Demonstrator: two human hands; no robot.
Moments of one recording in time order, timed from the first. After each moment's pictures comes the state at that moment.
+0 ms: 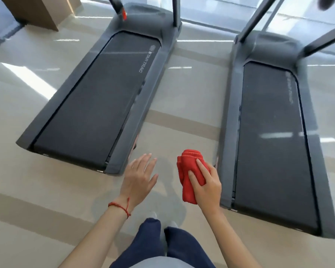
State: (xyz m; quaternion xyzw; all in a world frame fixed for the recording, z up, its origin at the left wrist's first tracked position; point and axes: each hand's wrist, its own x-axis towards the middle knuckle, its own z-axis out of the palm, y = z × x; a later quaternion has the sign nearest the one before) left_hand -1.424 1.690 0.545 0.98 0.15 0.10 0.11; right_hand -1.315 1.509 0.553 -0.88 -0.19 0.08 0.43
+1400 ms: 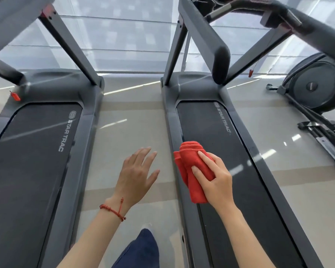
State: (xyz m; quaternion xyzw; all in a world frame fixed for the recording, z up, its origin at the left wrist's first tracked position) left_hand -0.890 1.733 0.630 0.97 -0.04 0.18 0.15; right_hand -0.849 1.513 0.653 -0.86 -0.14 -0.08 0.49
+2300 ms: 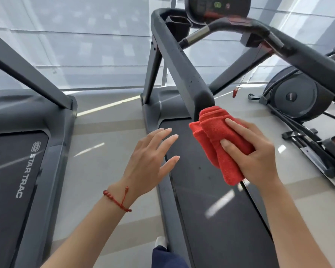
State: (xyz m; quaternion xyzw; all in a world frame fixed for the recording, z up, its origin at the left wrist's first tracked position) left_hand -0.629 1.709 0.715 0.93 -0.17 0.23 0.22; right_hand -0.596 1.476 0.770 -0.84 -0.22 -0.20 0.46
